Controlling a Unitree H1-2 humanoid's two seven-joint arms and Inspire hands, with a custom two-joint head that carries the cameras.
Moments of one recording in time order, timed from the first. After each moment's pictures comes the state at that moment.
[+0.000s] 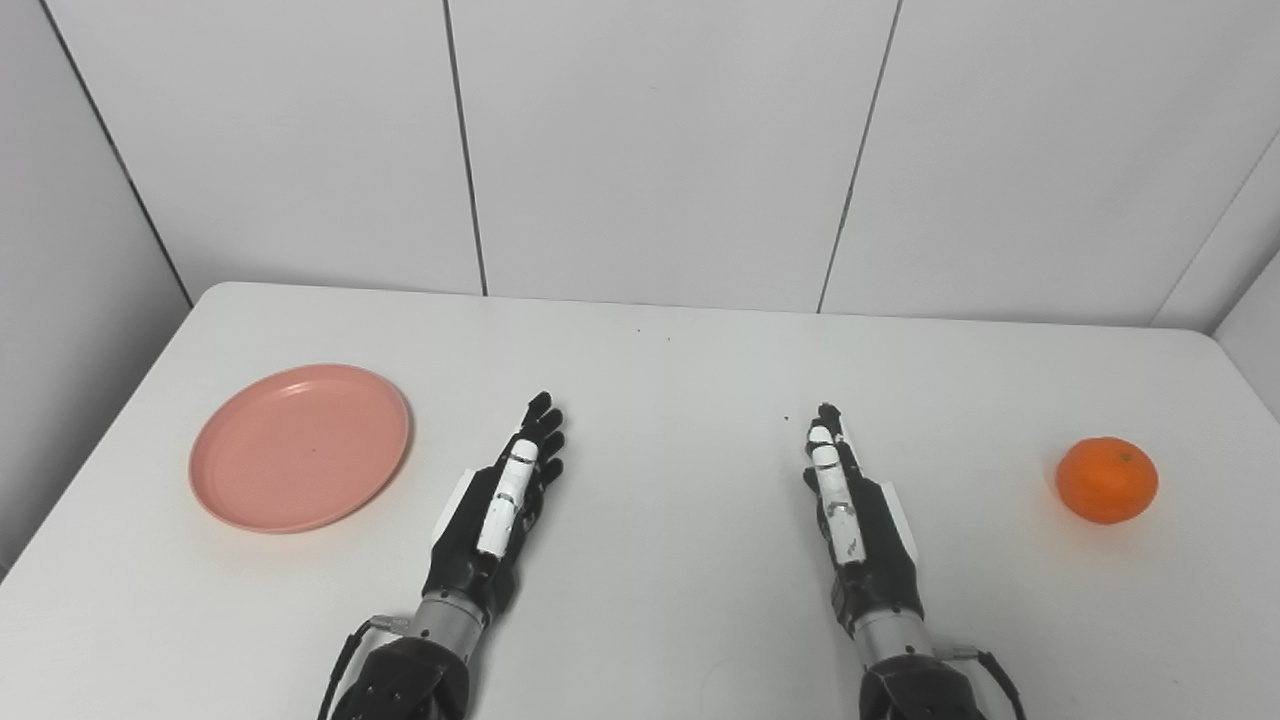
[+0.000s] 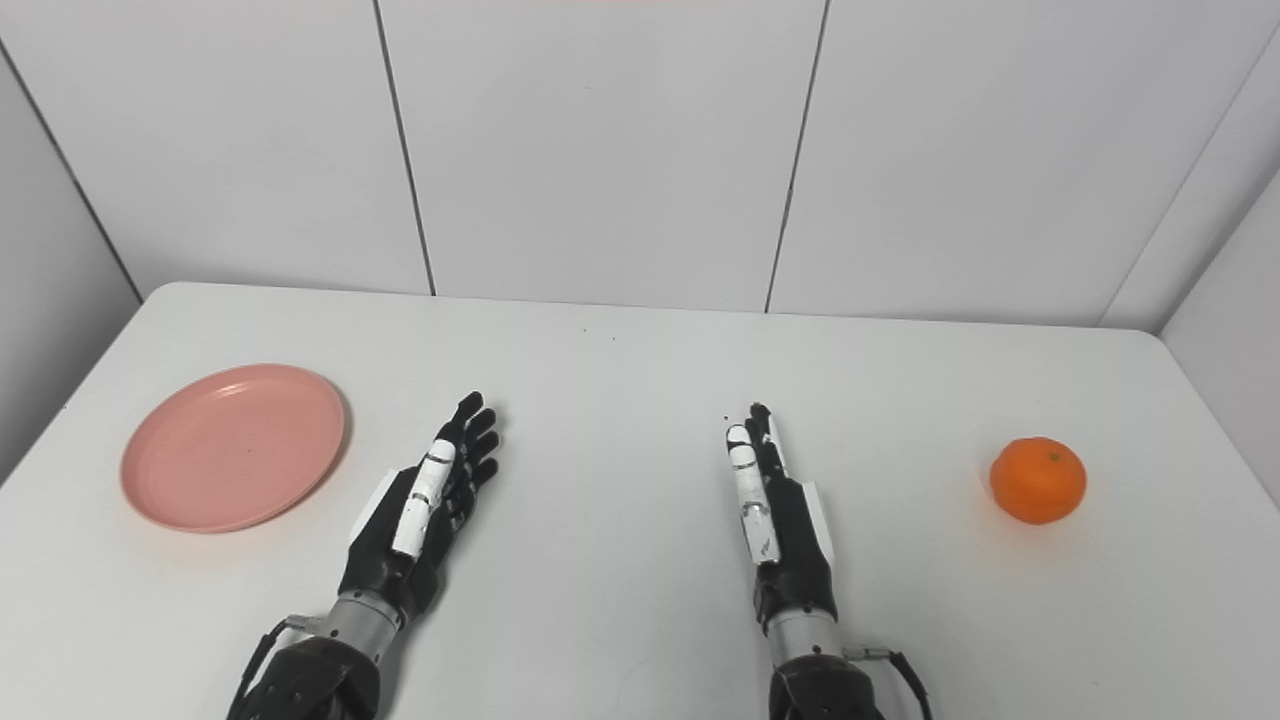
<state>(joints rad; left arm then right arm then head) -0.12 -0.01 -0.08 -0.11 -0.09 0.21 -0.12 -0.12 0.11 0.06 -0.15 -0.04 0.27 -0.05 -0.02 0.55</state>
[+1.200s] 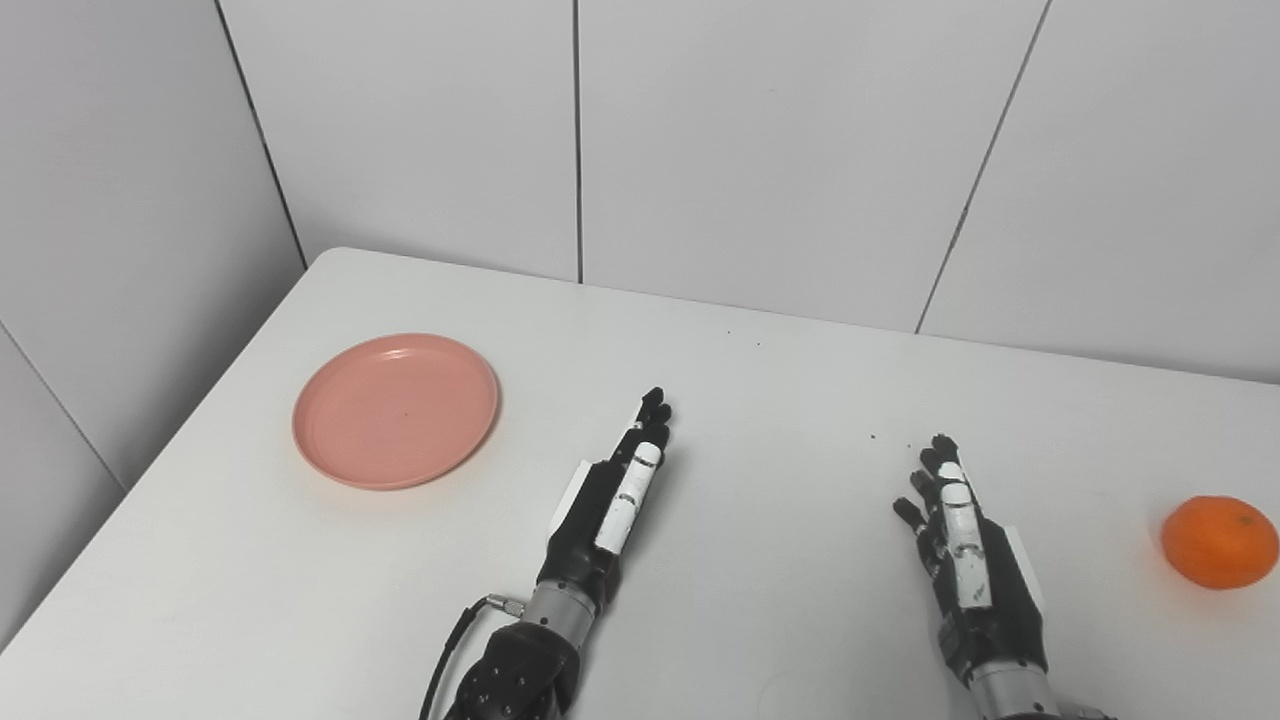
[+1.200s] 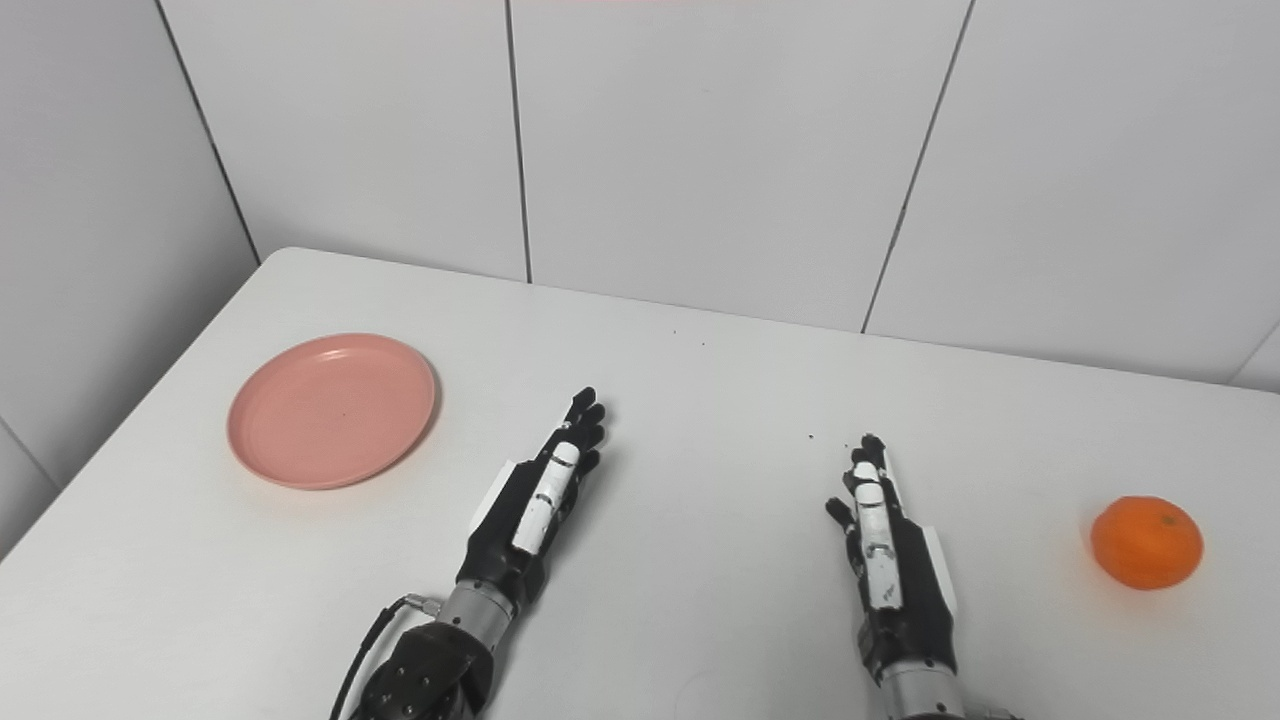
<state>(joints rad) -0.12 -0.07 -0.13 -0.02 0.01 0.09 -0.05 -0.10 0.02 0.02 -0.14 0.07 0.23 0.03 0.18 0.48</state>
